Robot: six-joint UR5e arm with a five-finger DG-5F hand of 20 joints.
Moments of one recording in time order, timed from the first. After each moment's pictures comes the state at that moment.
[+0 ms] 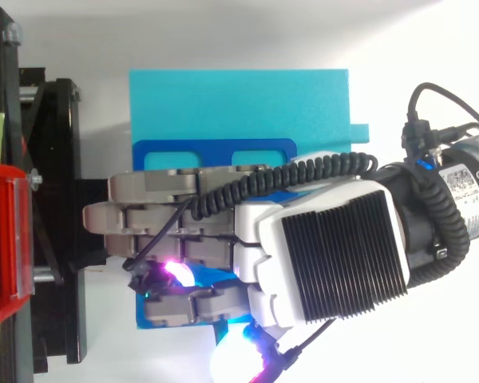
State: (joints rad) arm 0.11 -2.23 -1.28 -2.67 -1.81 -1.71
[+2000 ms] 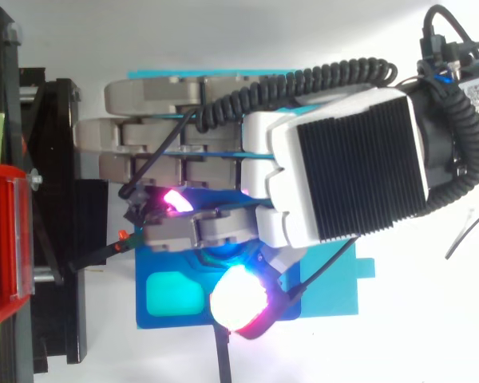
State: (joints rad) arm 0.02 -2.23 -1.24 -2.65 -1.89 -1.72
